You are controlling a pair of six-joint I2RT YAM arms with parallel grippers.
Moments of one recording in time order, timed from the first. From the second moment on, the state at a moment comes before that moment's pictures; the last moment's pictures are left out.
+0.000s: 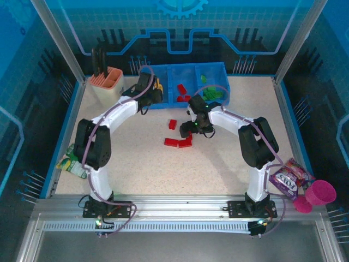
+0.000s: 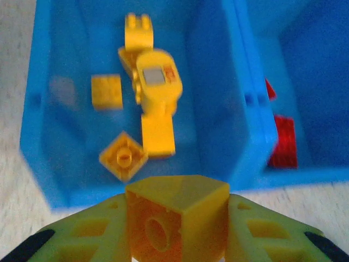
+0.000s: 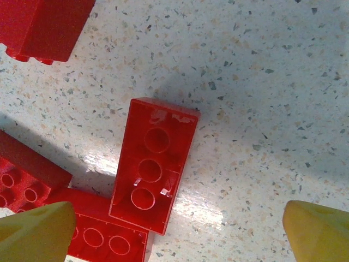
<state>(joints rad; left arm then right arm) -0.31 1.95 1.59 -0.40 -0.11 -0.40 0.52 1.95 1.41 -0.75 -0.10 0.26</state>
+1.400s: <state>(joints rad) -0.25 1.89 1.74 -0.44 -0.09 -0.30 0.52 2.08 1.50 -0.76 -0.10 0.30</state>
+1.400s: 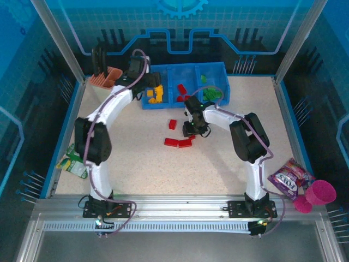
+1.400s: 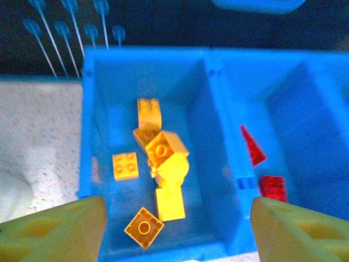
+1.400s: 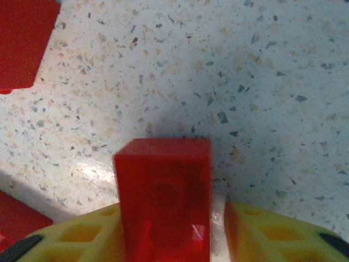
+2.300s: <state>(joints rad) -0.22 0.86 0.96 -0.52 -0.14 -0.31 0.48 2.26 2.29 -0.92 0.00 0.13</state>
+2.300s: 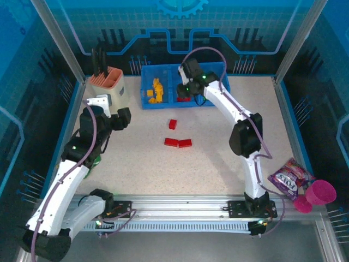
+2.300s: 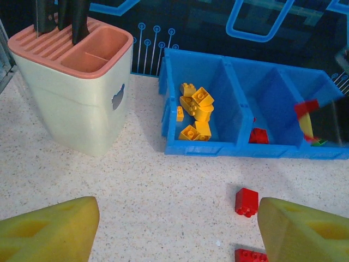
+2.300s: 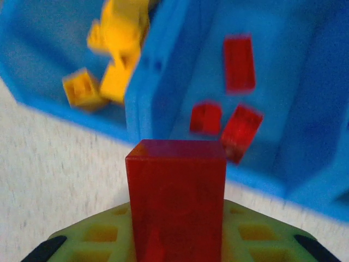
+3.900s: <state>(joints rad) -0.19 0.85 1.01 -0.65 -0.02 -0.26 0.60 2.26 2.08 -0.83 0.02 0.35</state>
